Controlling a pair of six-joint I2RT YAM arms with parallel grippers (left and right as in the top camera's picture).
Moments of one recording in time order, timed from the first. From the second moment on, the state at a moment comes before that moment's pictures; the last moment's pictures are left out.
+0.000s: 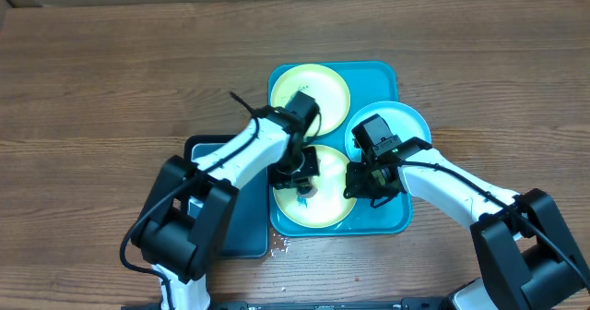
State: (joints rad) left arm -0.52 1.95 1.25 -0.88 0.26 -0.68; right arm 0.49 1.69 0.90 -0.61 -0.19 0.52
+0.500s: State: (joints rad) left arm -0.48 1.95 1.25 -0.85 0.33 -0.58; right arm 0.49 1.69 0.90 -0.61 -0.19 0.52
